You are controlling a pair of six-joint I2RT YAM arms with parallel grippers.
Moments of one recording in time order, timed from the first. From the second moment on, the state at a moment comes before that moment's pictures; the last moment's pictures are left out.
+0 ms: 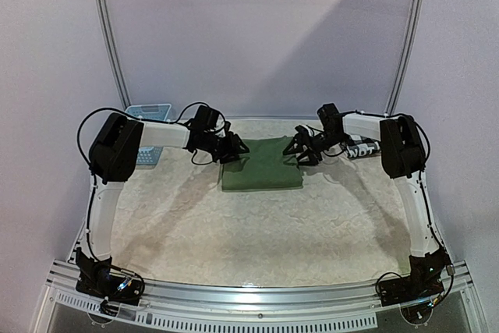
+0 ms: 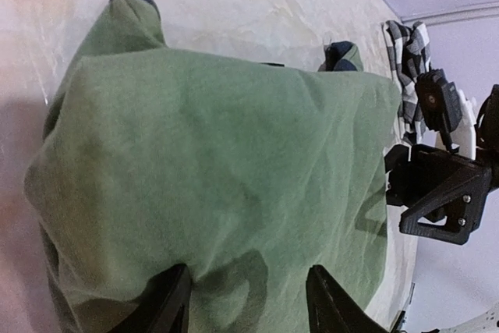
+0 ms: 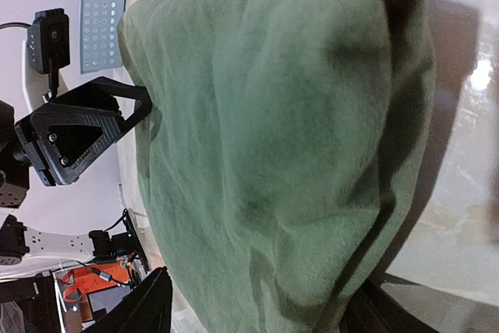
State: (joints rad) left arm -0.49 2.33 1.67 -0.11 0.44 -0.74; right arm 0.33 2.51 2.00 -0.66 -0.88 0.37
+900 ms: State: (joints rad) left arm -0.49 2.18 1.53 -0.15 0.43 -0.71; right arm 0.36 2.63 2.25 -0.91 -0.76 0.12
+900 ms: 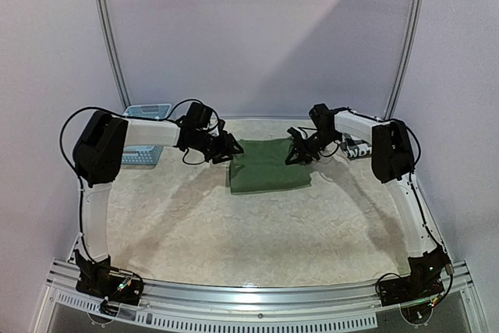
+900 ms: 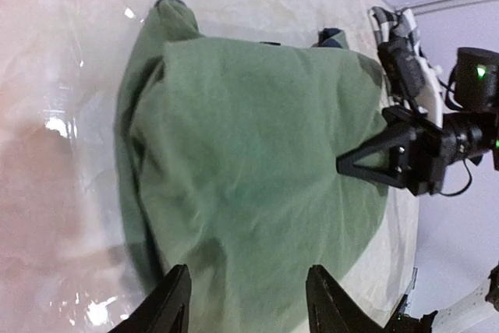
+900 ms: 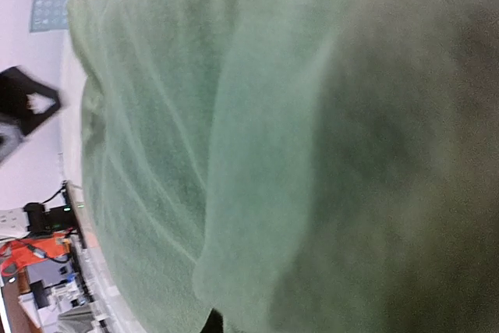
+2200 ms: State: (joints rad) left arm -0.50 1.86 1.30 -0.33 0.35 -0.57; right arm 0.05 2.46 2.55 -1.16 -0.28 -0.26
